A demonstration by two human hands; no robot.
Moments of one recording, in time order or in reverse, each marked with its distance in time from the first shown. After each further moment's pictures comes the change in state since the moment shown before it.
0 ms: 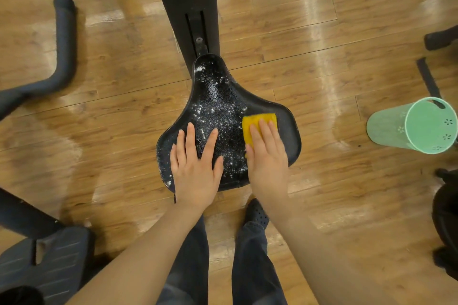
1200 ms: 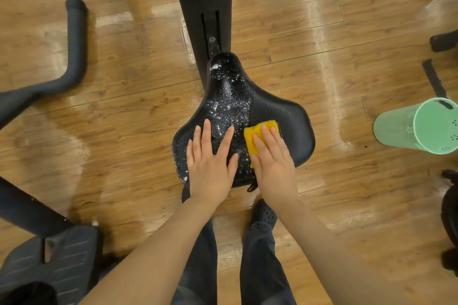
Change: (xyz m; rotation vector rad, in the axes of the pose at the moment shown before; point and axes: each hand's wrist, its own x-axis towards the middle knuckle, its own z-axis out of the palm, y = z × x) left_hand 0.001 -0.007 -0.004 -0.086 -0.062 0.040; right_hand -0.019 -0.008 0.009 -0.004 -0.003 -0.125
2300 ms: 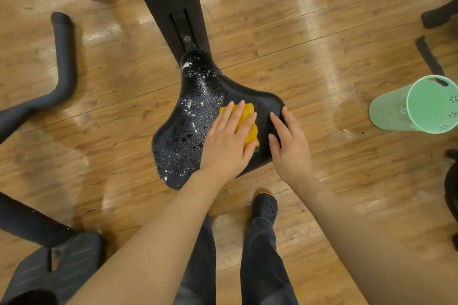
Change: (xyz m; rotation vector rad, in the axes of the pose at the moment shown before) left_hand 0.037 0.066 -0.012 0.109 -0.102 0.398; right_hand 0.003 0.076 -0.024 0.249 0.009 0.202
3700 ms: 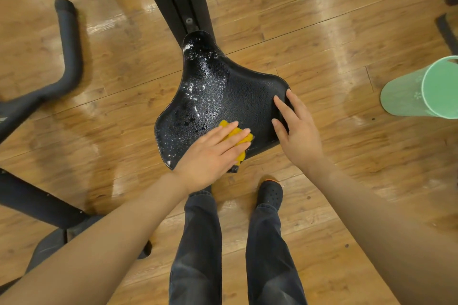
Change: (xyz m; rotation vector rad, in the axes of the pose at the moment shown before) left_hand -0.052 -0.044 0.013 0.137 0.059 0.500; right_hand 0.002 0.009 -0.007 0.044 -0.031 -0.057
